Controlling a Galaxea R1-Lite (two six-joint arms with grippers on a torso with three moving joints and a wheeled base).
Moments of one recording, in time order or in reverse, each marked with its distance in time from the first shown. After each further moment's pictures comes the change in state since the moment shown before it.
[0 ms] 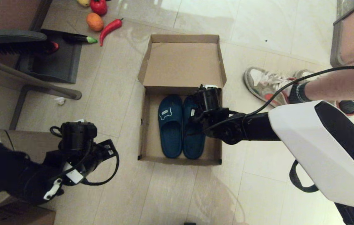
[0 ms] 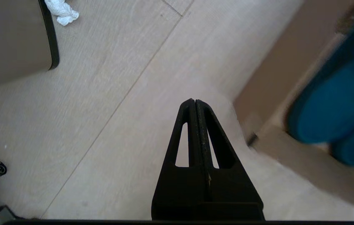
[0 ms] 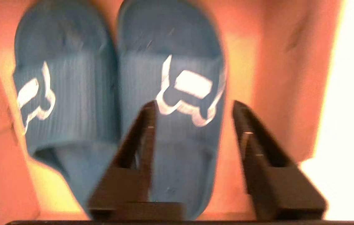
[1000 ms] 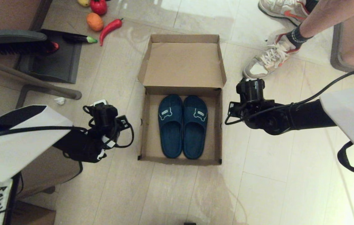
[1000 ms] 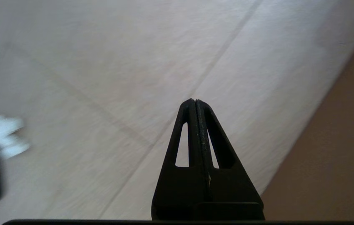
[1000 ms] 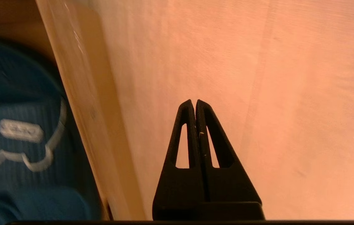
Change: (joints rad) left arm 0.060 0.436 -0.567 -0.156 -0.010 0.169; right arm -0.228 -0.178 0.284 -0.092 0.056 -0.043
